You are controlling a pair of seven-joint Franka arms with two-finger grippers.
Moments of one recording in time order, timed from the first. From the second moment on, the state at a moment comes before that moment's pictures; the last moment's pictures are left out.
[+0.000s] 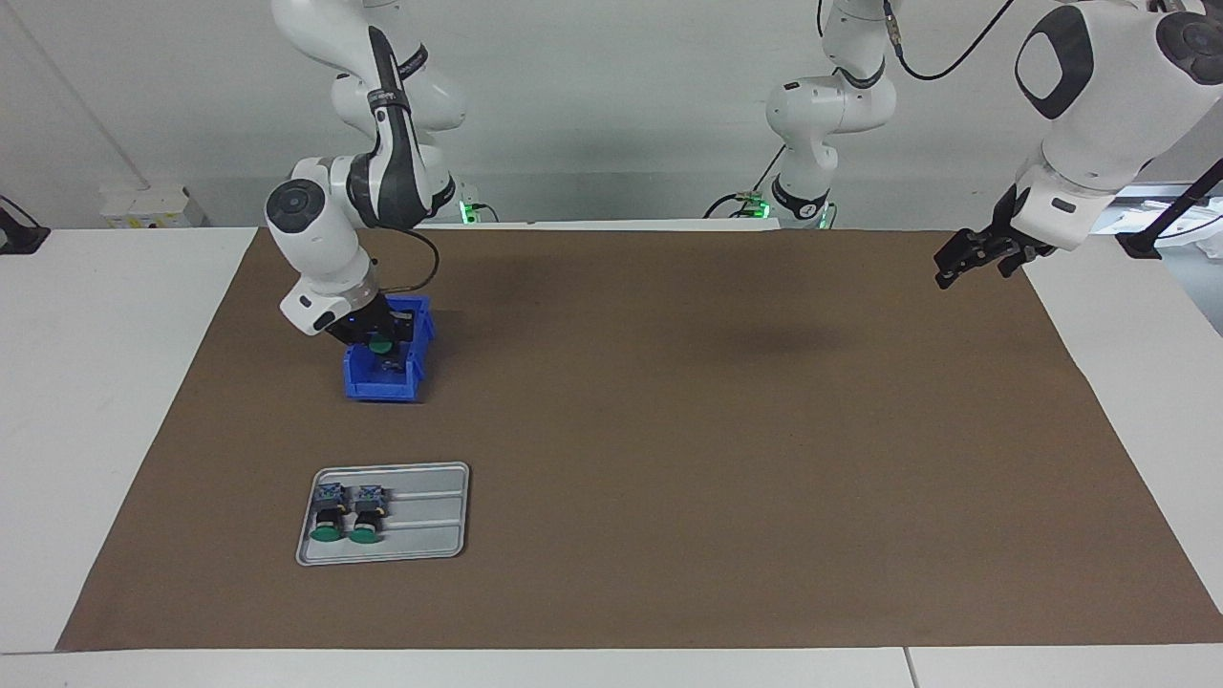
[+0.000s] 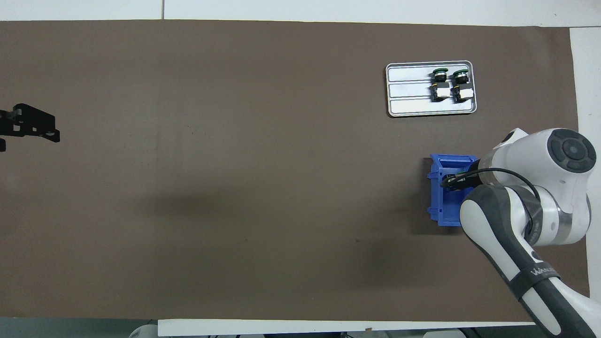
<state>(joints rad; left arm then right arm) 0.02 0.00 -0.08 -1.65 0.02 1.53 -0.14 -0.07 -0.05 0.09 -2.37 0.01 2.22 -0.03</state>
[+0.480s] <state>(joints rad) 0.02 0.00 -0.08 -1.65 0.02 1.53 -0.14 -0.07 -0.05 0.09 -2.37 0.01 2.22 -0.03</state>
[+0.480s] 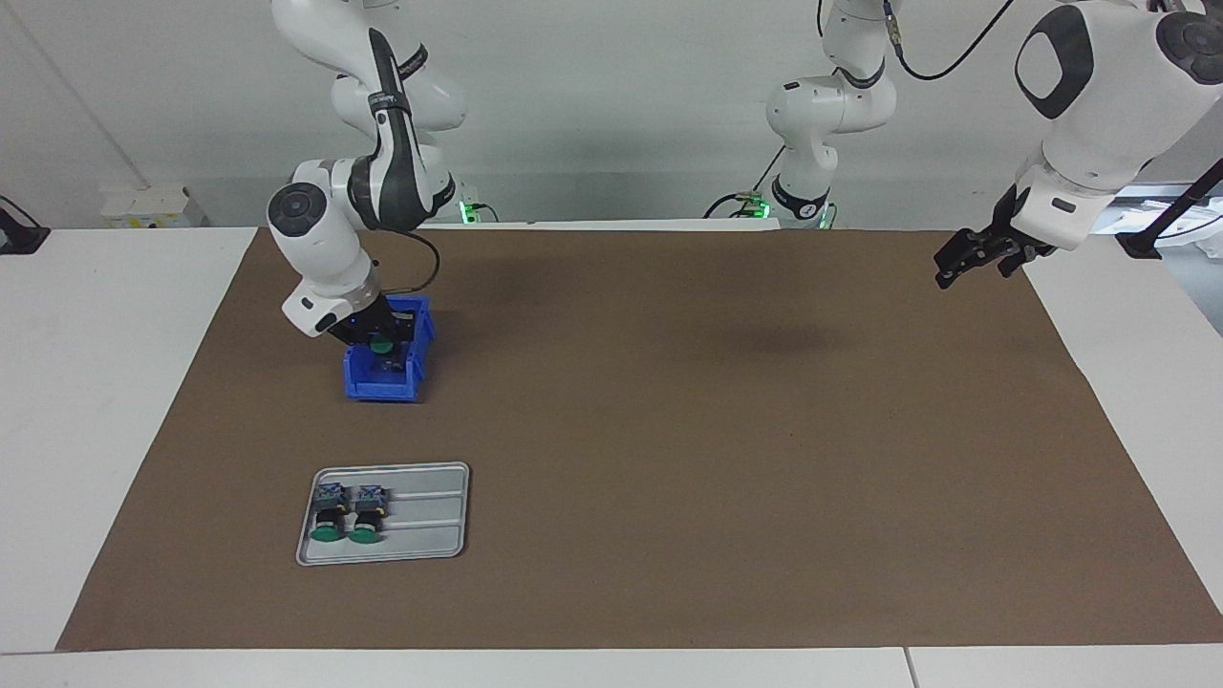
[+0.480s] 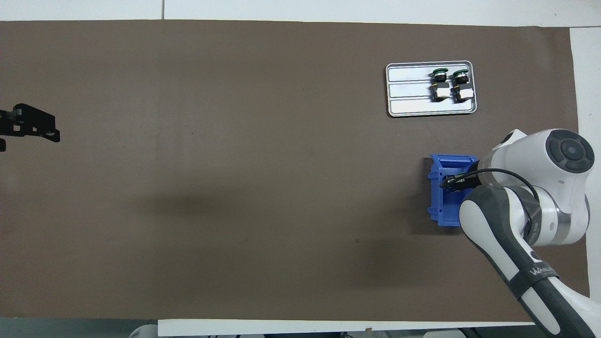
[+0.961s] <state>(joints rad) 0.02 0.00 -0.08 -1.65 0.02 1.53 -0.14 -0.07 -0.05 0.09 -2.37 0.01 2.22 -0.03</state>
